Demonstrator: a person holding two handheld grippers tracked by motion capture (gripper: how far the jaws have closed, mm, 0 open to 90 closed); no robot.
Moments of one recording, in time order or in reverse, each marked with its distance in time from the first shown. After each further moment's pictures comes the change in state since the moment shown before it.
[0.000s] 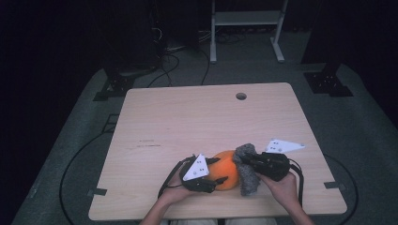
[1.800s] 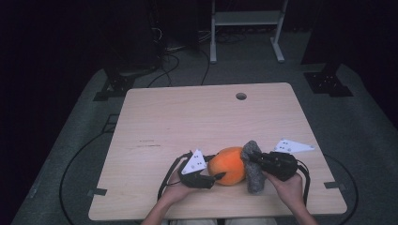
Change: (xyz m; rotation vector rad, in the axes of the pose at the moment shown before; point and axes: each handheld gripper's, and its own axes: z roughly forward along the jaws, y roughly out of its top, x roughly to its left) left arm 0.010 -0.001 -0.003 0.007 0.039 -0.120; right arm -0.011 -0.008 -0.014 -0.042 -0.055 0.043
